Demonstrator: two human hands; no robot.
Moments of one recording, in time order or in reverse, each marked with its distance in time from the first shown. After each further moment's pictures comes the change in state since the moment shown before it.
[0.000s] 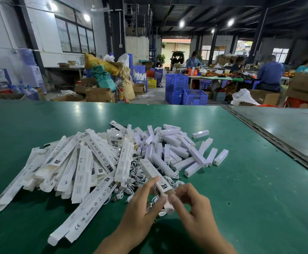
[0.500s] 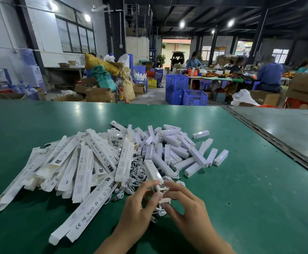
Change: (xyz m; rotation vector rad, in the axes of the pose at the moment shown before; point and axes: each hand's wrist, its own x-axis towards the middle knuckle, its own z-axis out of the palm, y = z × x) left_hand 0.000 -0.004 -0.001 -0.154 0.081 -0.001; right_hand 0.001 0.009 0.006 -0.216 -0.061 -0.233
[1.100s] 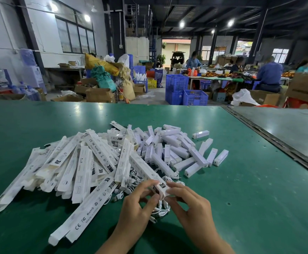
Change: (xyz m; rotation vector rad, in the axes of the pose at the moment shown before) left_hand 0.001 -0.005 0.001 -0.067 0.055 0.000; right_hand 0.001 0.002 0.002 0.017 0.190 -0.016
